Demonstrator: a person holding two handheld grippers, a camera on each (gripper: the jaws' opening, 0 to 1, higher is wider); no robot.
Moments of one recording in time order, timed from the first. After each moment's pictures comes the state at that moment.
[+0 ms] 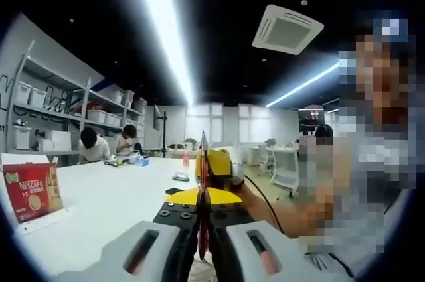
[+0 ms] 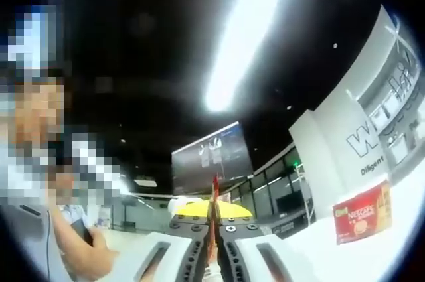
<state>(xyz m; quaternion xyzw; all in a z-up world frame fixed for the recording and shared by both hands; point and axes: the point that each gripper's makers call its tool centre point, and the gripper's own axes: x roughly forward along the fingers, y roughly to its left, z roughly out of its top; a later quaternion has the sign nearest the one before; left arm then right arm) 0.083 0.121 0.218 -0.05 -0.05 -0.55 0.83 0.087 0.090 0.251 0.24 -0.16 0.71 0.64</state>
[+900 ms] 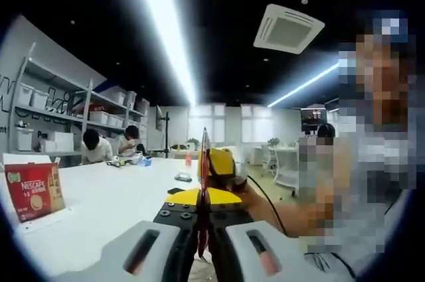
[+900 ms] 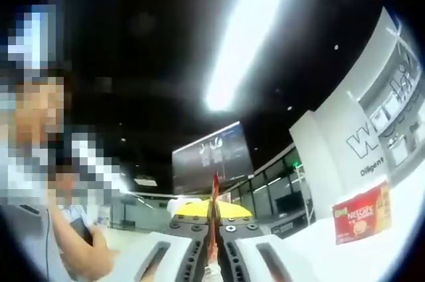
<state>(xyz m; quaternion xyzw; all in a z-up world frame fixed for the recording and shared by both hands) 0.086 0.123 0.214 -0.04 -0.05 -0.54 0.84 0.088 0.090 0.250 0.24 -0.16 0.71 0.64</state>
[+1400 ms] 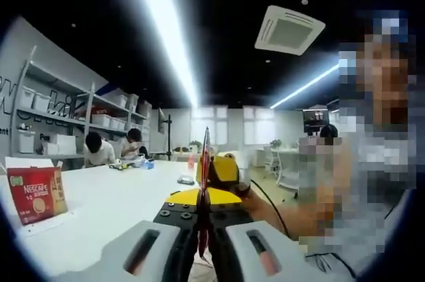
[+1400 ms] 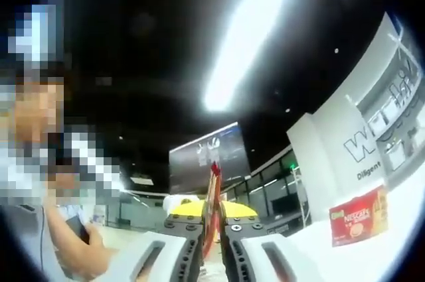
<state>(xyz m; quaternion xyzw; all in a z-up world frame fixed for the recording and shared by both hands) 0.087 0.124 0.222 -0.04 -0.06 -0.53 0.84 0.088 0.093 0.249 0.23 -0.17 0.70 0.65</state>
